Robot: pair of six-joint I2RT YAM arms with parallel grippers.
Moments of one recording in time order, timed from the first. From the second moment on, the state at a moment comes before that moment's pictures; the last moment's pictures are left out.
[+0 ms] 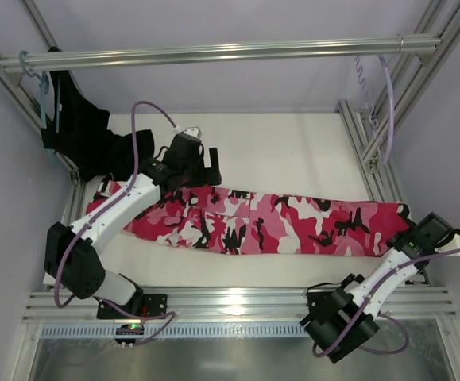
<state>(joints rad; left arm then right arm) -0.58 1.47 1.27 -0.59 -0.11 -0.54 -0.92 0.70 0.51 -0.50 0.07 0.62</state>
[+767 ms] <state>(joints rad) -0.58 1.52 1.34 -0.61 -0.08 -0.53 -1.22 0.96 0.30 -0.13 -0.15 0.69</state>
